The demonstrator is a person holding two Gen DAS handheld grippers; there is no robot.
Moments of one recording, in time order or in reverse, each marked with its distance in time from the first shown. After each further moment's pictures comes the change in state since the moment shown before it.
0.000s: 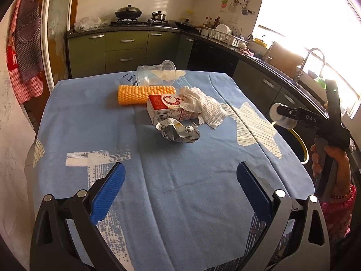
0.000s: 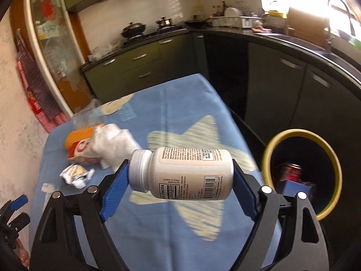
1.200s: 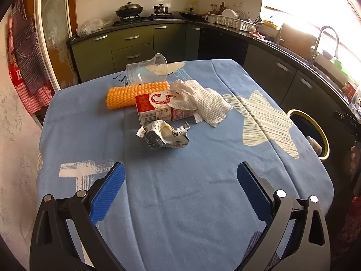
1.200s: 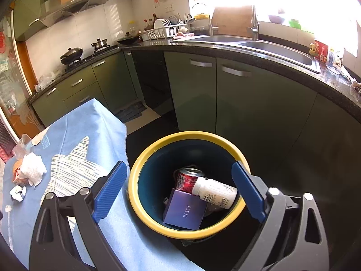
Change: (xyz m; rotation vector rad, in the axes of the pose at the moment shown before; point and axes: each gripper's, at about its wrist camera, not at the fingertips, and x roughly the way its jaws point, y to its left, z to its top) left arm 0.048 -0.045 0.021 0.073 0.064 0.154; right arm -0.036 -0.176 -0.010 0.150 -0.089 -0.257
